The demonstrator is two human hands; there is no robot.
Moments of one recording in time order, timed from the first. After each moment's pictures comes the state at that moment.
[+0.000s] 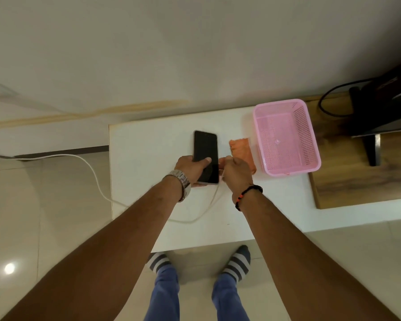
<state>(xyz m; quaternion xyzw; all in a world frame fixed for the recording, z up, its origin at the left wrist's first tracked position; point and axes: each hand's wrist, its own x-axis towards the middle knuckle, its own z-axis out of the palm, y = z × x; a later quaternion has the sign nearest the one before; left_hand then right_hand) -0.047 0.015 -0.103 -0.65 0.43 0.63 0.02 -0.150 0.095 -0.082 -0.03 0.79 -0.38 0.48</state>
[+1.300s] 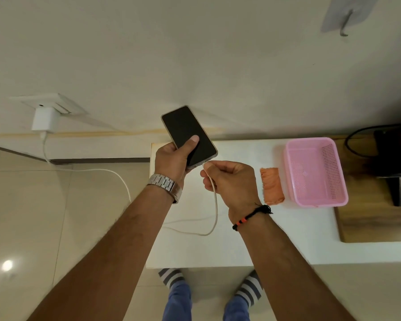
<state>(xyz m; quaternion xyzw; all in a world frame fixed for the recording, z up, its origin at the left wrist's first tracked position) 0.041 -0.071 0.005 -0.61 0.30 0.67 -0.30 -0.059 0.029 0.048 -0.13 0.72 -0.48 0.49</state>
